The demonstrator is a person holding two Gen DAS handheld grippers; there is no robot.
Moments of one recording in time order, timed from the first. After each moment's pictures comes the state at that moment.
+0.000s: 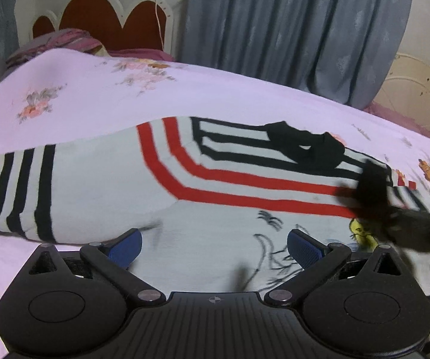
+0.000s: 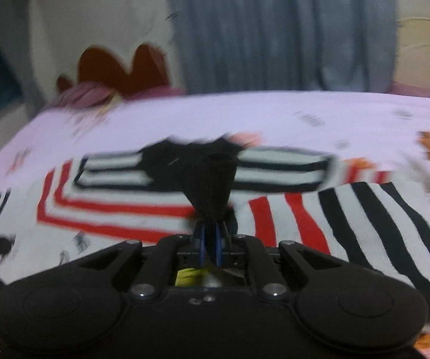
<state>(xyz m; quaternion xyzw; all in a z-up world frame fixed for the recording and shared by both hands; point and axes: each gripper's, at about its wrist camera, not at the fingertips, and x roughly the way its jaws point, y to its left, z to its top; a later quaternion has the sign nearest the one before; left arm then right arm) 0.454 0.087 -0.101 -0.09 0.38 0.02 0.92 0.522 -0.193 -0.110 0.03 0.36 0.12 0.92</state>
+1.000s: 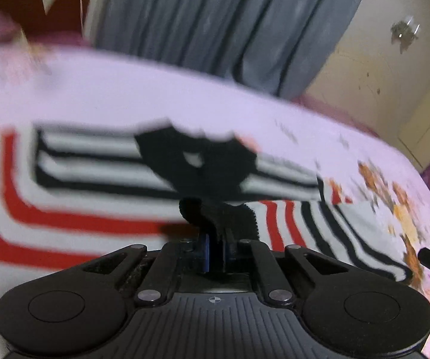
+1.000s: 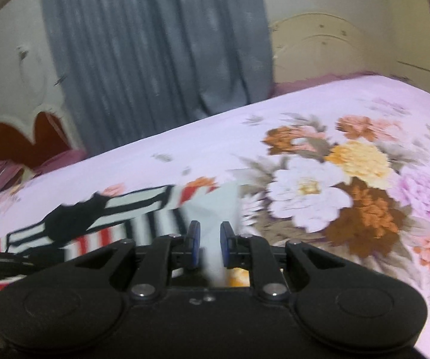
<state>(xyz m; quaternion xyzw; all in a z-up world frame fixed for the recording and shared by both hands) 0.554 -0.002 -0.112 -0.12 0.37 -0.12 0.91 0.448 -0.325 -0.066 0.13 0.29 -0.11 0.94</state>
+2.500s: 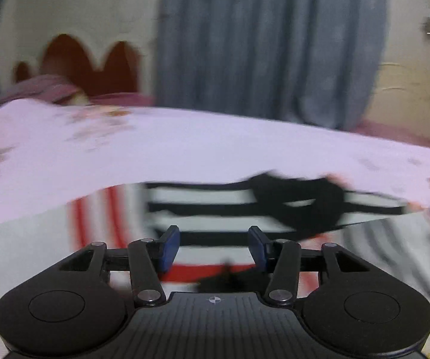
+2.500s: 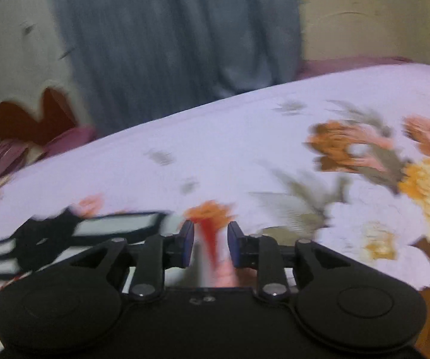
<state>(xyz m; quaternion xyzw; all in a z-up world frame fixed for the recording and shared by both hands) 0.560 0.021 -0.117 -0.03 0.31 -0.02 0.95 0.584 -0.346 -0.108 0.12 0.36 -0.02 0.93</state>
